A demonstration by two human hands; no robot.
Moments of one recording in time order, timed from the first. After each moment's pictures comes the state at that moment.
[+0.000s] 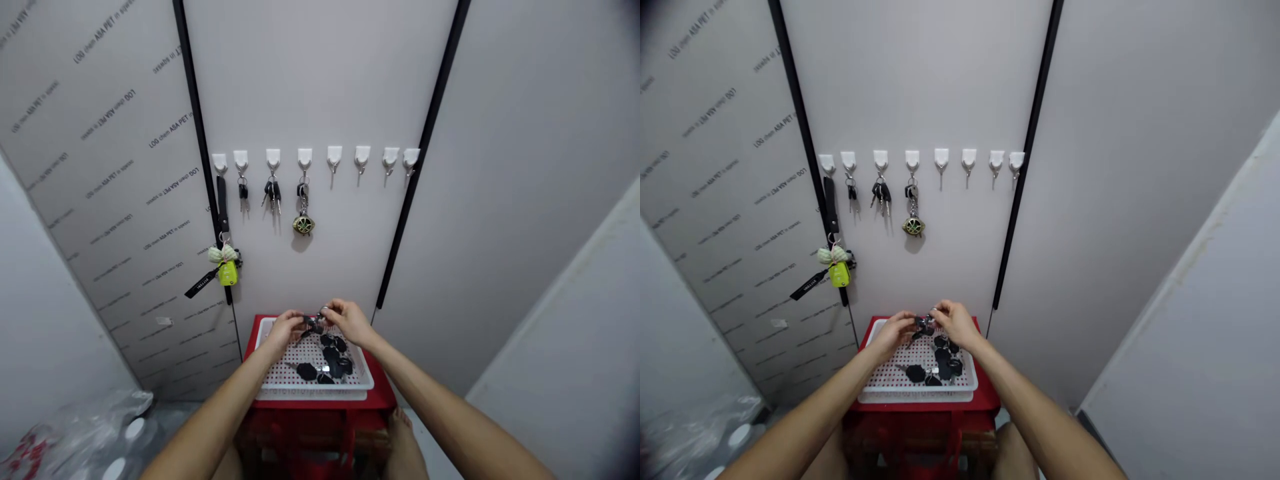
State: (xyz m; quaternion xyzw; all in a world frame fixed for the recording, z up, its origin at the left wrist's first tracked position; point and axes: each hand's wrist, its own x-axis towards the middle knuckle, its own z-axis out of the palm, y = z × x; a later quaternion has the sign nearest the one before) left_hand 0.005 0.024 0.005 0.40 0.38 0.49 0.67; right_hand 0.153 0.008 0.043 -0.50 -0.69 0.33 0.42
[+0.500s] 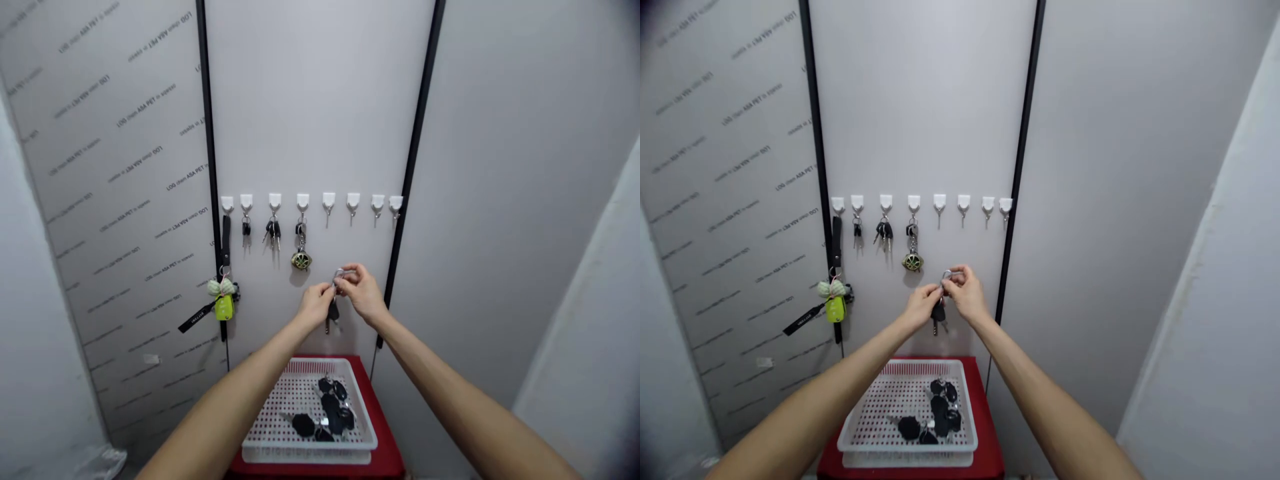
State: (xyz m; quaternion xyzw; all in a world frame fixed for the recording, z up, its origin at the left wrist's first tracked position) left_hand 0.061 0.045 0.134 0.71 0.37 0.50 0.32; right_hand 0.165 0.029 0.154 -0.41 -0.61 0.26 0.63
